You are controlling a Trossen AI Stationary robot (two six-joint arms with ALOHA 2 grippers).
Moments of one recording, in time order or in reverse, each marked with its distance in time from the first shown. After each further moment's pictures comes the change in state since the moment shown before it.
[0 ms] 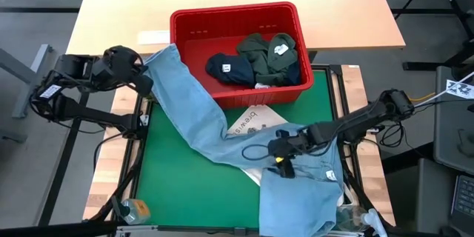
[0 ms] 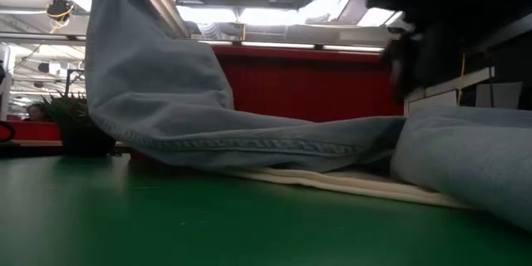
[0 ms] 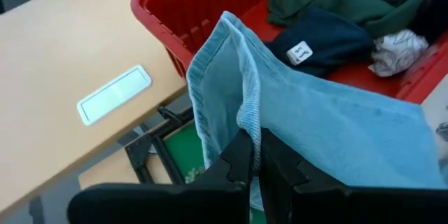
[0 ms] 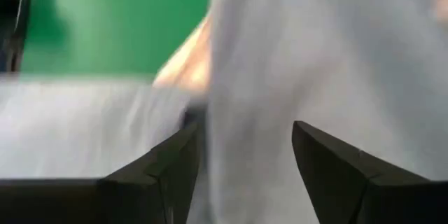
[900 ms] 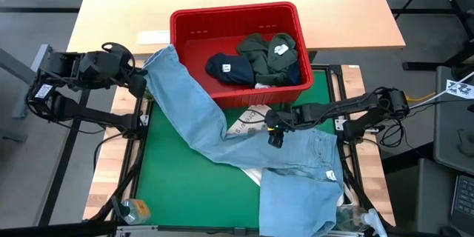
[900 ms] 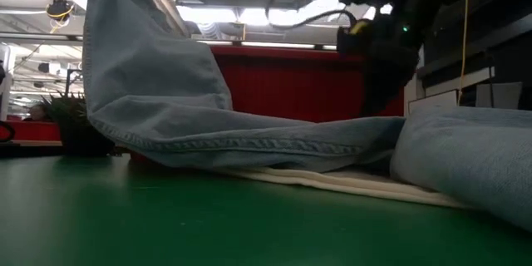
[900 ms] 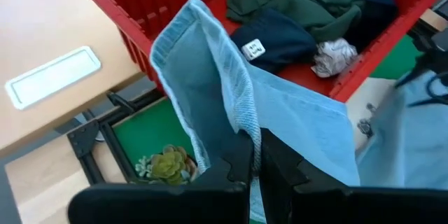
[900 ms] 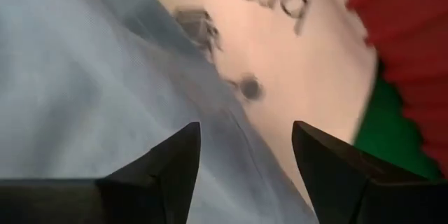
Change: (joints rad) left arm 0.000 -0.007 0.070 0.000 0.168 -0.074; right arm -0.282 0.037 0.002 -0.134 0.202 -0.047
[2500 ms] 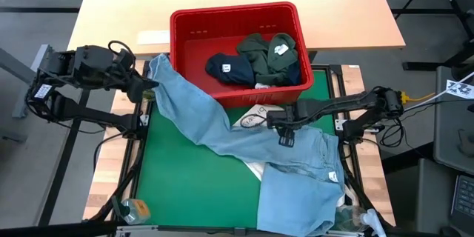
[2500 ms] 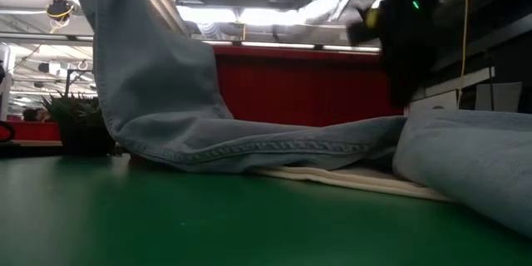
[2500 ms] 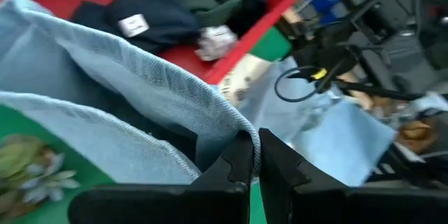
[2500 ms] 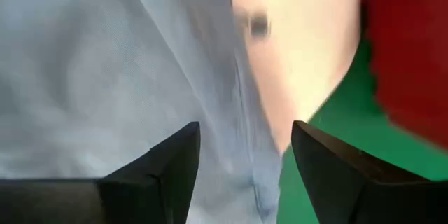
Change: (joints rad) left arm -0.005 0.000 0.000 0.215 0.374 -0.104; right arm 0.002 0.059 0.262 -0.509 -0.032 -0.062
